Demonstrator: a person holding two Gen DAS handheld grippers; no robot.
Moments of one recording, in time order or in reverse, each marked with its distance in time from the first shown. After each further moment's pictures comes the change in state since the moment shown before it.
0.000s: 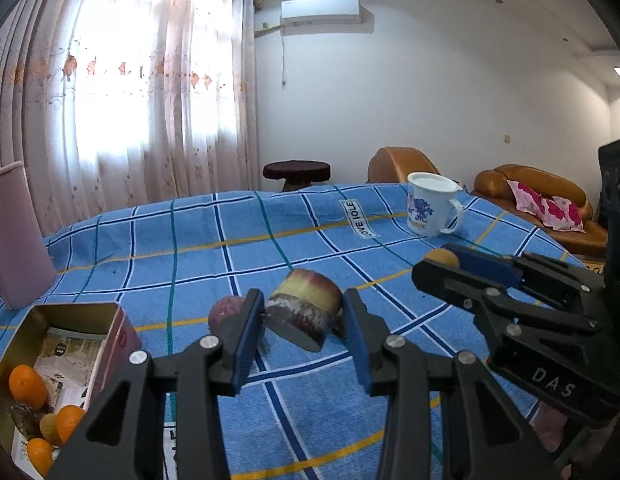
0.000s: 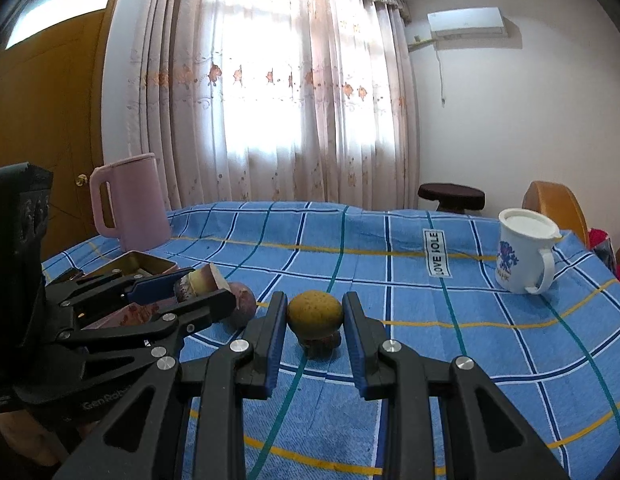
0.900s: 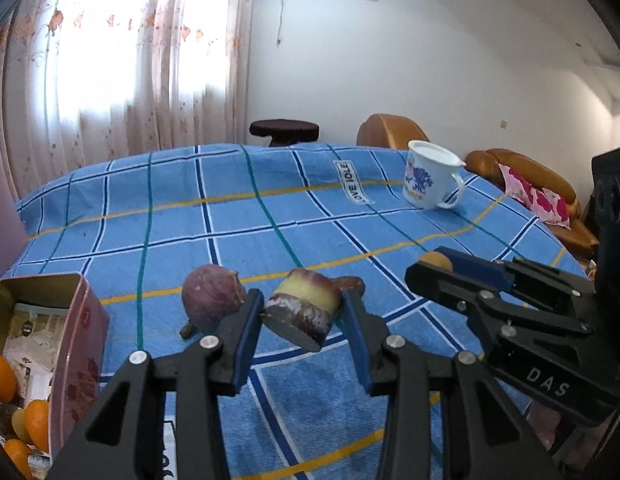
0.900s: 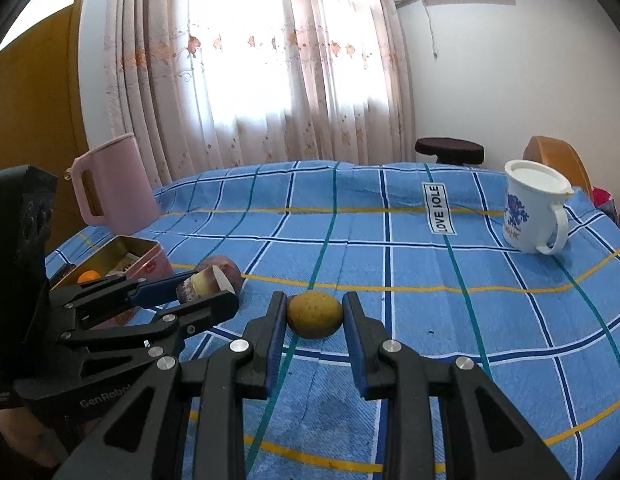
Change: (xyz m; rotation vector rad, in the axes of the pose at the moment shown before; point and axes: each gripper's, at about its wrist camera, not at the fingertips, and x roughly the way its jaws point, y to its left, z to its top) left arm 0.033 0.008 0.000 -0.060 0.158 -0.075; right arm 0.029 -0.015 -0.002 0.081 0.159 0.009
